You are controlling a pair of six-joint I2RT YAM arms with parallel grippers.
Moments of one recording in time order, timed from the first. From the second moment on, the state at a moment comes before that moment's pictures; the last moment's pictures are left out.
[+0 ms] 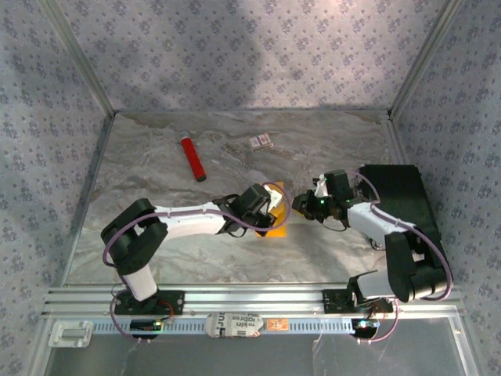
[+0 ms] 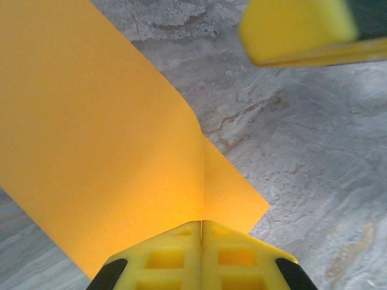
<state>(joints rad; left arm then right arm) -0.98 1.72 0.99 -0.13 0.12 -0.32 0.26 1.35 0.60 -0.14 -0.60 0.77</state>
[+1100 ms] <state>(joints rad) -0.94 1.73 0.93 0.03 0.33 -0.59 0.41 1.31 0.48 -0.08 -0.55 0.86</state>
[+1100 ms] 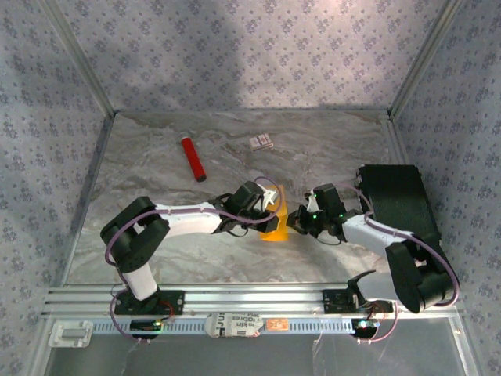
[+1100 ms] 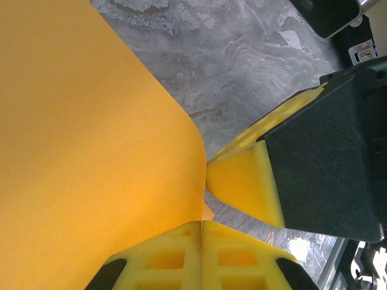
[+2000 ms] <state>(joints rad) -0.91 1.74 0.95 -0.08 0.39 -0.50 0.42 1.35 0.48 0.02 -0.60 0.90</state>
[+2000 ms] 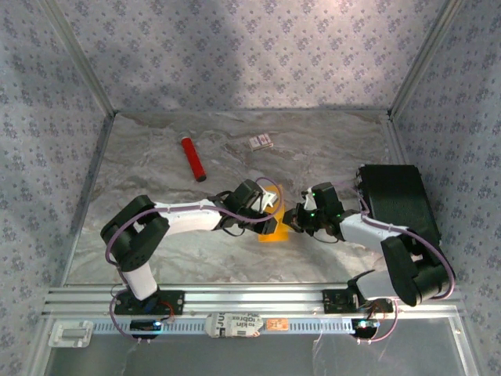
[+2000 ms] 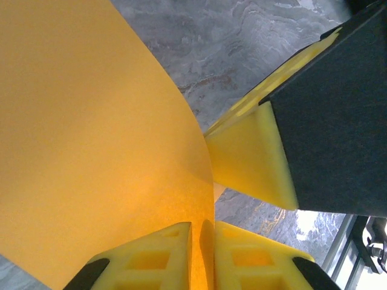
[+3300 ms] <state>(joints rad) -0.91 1.69 0.88 -0.01 0.37 -0.49 0.43 1.36 0.48 0.07 -0.59 0.95</state>
